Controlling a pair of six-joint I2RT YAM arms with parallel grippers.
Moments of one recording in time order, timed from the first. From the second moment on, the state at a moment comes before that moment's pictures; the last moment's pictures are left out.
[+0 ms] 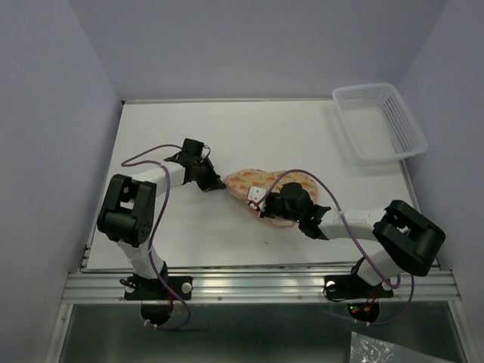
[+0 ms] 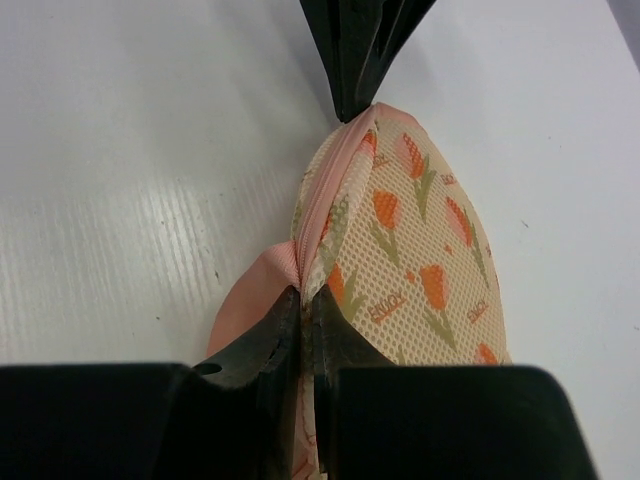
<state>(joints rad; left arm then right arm) -0.30 1.72 0.98 -0.27 0.30 -0.83 0.86 1.48 0.56 0.55 -0.21 -0.54</state>
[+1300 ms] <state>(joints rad) -0.42 1.35 0.76 -0.19 0.11 -0.88 0.95 1.64 0.91 0.28 -0.14 -0.51</state>
